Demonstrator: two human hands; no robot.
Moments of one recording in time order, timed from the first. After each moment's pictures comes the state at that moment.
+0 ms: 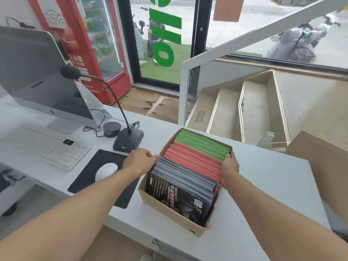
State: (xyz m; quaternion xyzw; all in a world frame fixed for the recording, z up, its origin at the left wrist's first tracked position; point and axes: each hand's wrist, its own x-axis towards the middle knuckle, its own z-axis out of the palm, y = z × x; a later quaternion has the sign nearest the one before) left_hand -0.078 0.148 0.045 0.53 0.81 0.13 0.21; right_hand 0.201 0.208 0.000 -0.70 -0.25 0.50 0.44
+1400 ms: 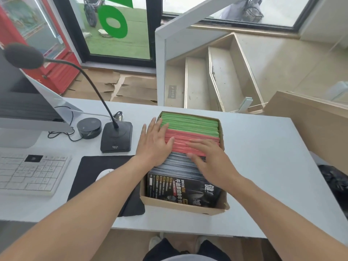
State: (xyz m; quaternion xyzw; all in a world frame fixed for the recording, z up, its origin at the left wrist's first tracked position) left_hand -0.103 0.212 0.011 0.78 0.60 0.11 0.13; right_hand 0.097 0.125 0.054 -0.62 -0.73 0.22 0.20
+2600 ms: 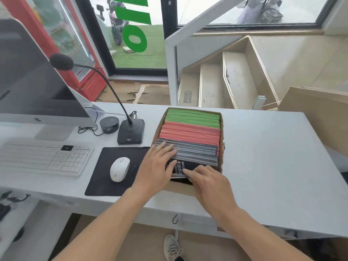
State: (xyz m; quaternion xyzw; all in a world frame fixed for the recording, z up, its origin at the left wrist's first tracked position) left_hand -0.111 0.082 0.009 0.81 0.54 0.22 0.10; right_hand 0.091 0.021 0.009 -0.56 -0.79 0.00 0.25
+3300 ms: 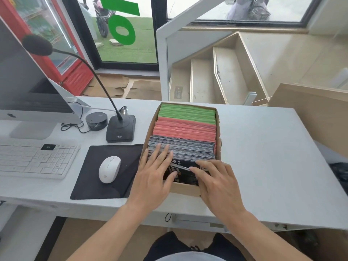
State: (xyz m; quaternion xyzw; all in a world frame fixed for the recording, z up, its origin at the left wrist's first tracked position) left_hand -0.111 0.057 -0.013 0.83 0.53 0.19 0.05; right_hand 0.110 0.015 -0.006 -0.57 -0.78 -0.09 0.24
